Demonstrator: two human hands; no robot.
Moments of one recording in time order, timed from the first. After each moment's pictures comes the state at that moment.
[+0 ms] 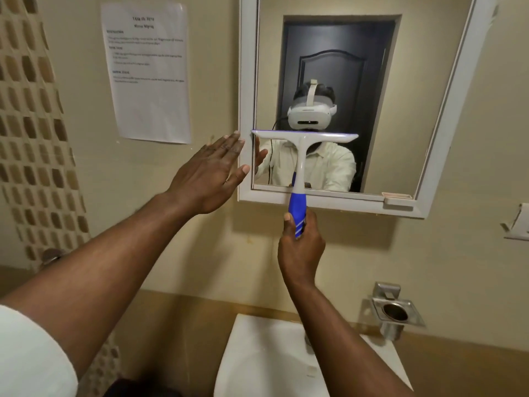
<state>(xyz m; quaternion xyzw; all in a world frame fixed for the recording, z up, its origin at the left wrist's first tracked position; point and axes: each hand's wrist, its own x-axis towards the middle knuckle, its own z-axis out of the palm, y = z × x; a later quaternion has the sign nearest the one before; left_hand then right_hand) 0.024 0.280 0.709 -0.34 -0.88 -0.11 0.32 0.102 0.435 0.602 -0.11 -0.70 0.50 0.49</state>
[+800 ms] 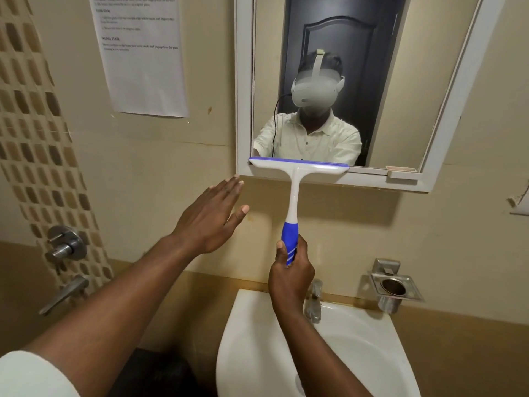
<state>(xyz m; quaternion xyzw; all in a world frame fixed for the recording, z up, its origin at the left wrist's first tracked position) 0.040 0.282 0.603 -0.34 -0.91 -0.14 0.21 0.118 0.419 0.513 -0.19 -0.72 0.51 0.43</state>
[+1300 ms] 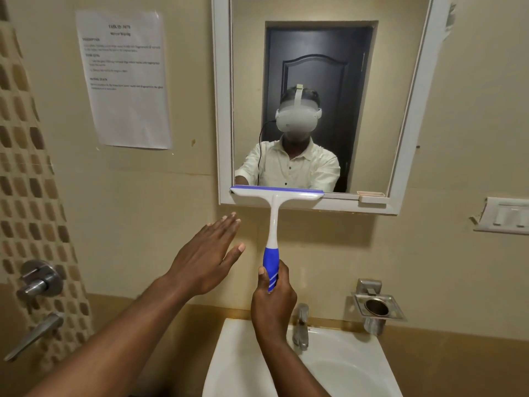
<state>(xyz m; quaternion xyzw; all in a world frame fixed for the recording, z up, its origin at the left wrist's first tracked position) 0.053 0.301 0.591 -0.35 -0.91 -0.14 0.20 0.124 0.417 0.519 -0.19 -0.72 0.53 0.41</state>
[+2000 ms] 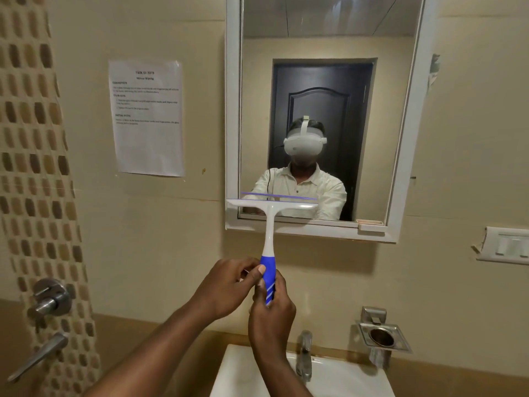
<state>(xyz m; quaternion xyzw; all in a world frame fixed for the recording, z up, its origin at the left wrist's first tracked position) 0.104 0.320 0.619 -0.37 -0.82 -0.42 0.10 0.138 0.405 0.552 -0.11 -0.71 0.54 0.44</state>
